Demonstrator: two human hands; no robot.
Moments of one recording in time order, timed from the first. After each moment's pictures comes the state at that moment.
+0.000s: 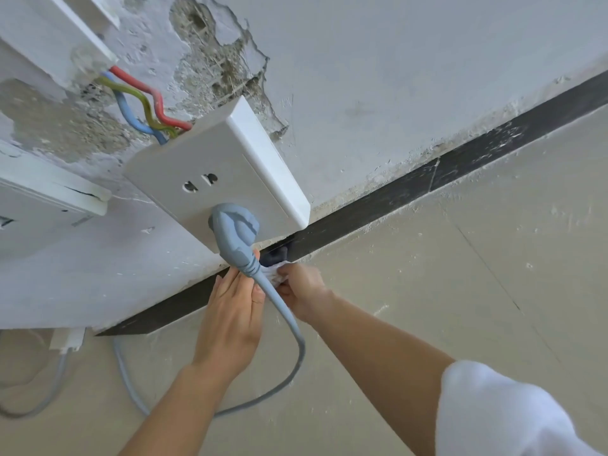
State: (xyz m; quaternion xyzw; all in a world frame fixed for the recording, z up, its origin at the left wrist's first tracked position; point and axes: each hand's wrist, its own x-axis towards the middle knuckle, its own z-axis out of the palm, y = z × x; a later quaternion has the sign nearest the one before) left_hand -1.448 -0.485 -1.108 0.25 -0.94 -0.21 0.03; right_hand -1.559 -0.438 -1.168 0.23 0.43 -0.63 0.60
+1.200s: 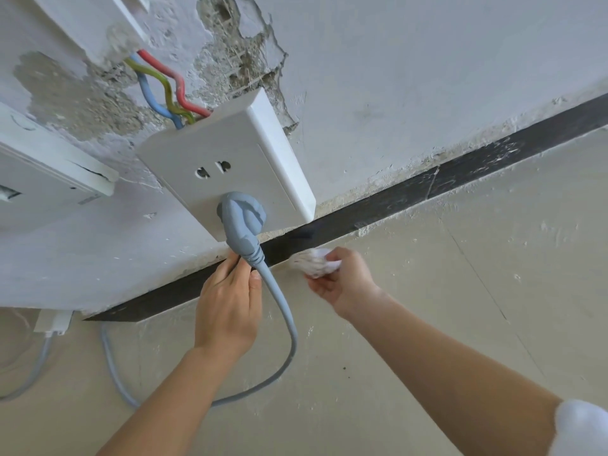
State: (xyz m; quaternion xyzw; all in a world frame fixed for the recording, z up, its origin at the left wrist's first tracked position) left_hand -1.452 -0.484 -1.119 0.32 -0.94 -0.11 0.05; right_hand -1.592 -0.384 -1.156 0.29 0.42 -0.66 0.55
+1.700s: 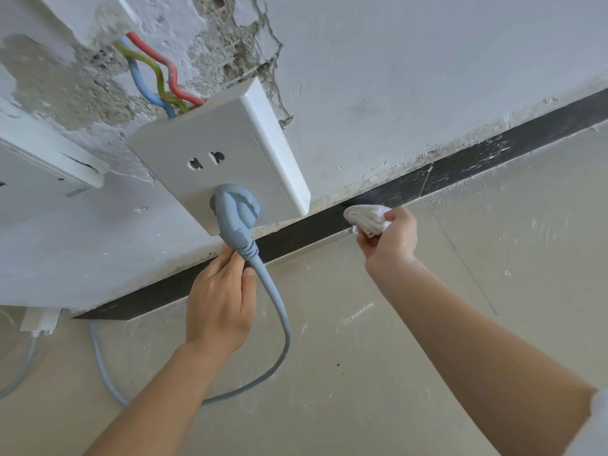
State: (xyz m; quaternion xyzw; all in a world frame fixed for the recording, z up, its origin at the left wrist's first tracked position) left_hand -1.456 -0.483 -1.112 0.31 -0.94 -0.11 0.05; right_hand -1.654 -0.363 -1.150 0.38 0.43 -0.75 0.33
